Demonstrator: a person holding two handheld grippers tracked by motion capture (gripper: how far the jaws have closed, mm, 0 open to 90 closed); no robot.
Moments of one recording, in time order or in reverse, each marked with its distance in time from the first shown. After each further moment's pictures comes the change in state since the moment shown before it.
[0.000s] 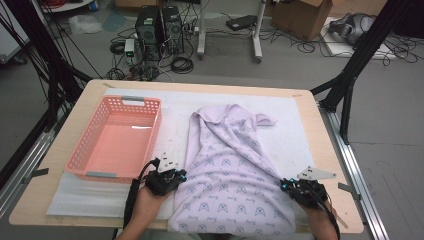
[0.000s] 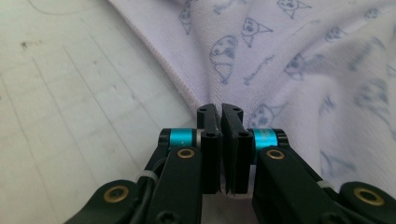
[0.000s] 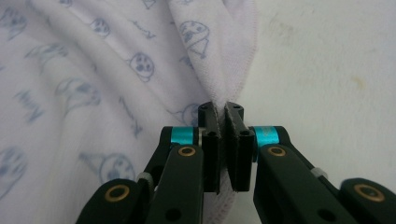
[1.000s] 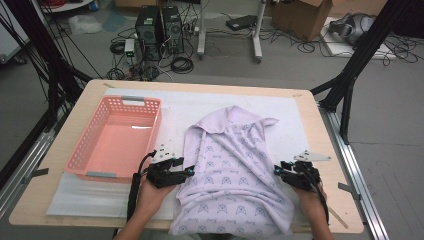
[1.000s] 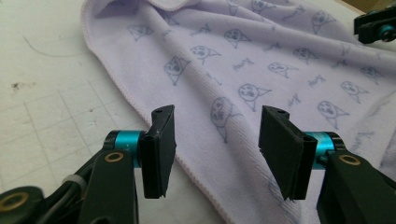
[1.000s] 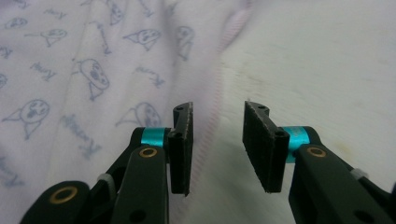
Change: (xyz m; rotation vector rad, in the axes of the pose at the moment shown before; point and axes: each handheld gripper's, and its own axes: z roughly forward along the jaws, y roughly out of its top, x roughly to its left) left arm 0.016 0.016 0.016 -0.147 -0.066 -0.116; right arm -0.023 0.033 0.042 -0.043 -0.019 0.090
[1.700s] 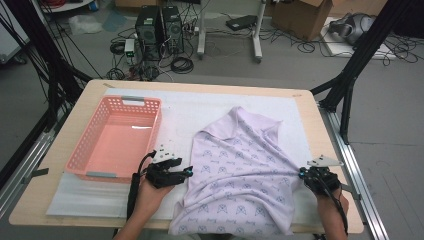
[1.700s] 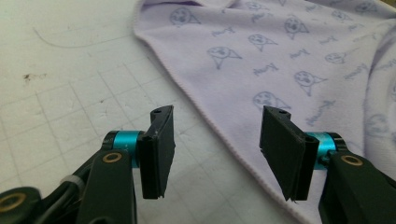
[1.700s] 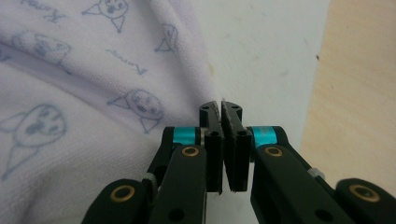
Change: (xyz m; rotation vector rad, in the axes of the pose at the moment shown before) left arm 0.003 0.002 0.001 0.027 0.024 0.029; right arm -0.021 -0.015 -0.044 0.143 -0.295 -0.075
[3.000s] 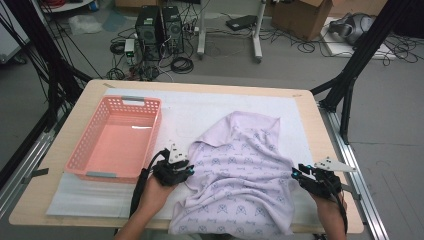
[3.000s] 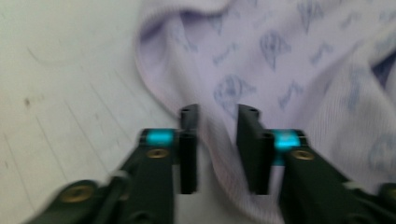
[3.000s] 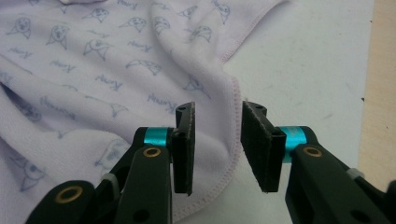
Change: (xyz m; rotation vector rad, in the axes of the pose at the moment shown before) left arm -0.016 0.025 0.012 0.059 0.053 0.143; right arm 0.003 -0.002 -0.011 -0.226 0.197 0.086
